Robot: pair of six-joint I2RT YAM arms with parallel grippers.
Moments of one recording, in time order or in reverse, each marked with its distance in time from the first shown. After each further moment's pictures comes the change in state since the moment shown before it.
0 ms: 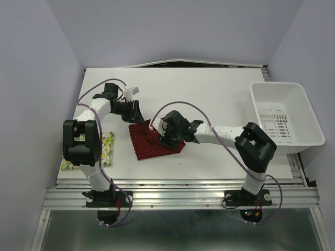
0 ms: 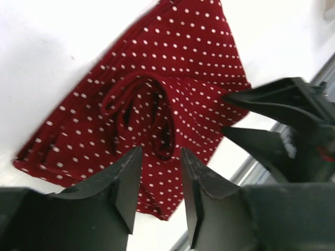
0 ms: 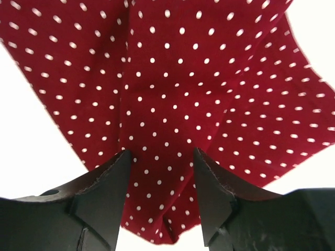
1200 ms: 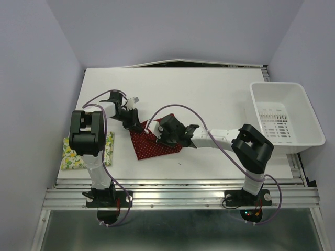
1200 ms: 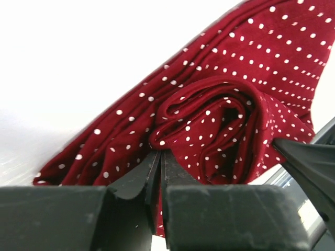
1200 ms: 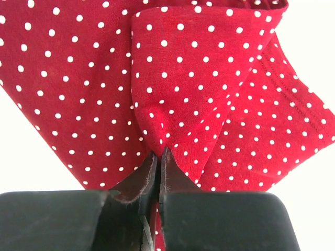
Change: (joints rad) left arm 0.000 0.129 -0.105 0.155 -0.131 -0.137; right arm 0.070 0.043 -0.011 0.082 0.195 -0.008
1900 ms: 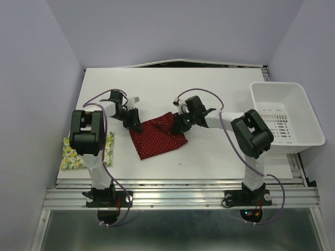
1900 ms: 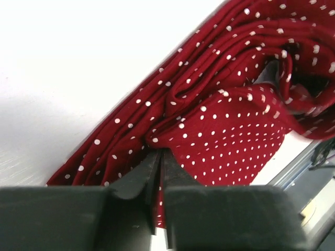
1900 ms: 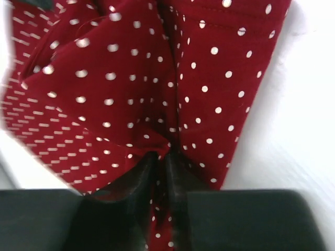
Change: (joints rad) left arm -0.001 0.017 0.026 -0.023 -0.019 0.018; right arm -0.379 0.108 0.016 0.058 -0.501 0.564
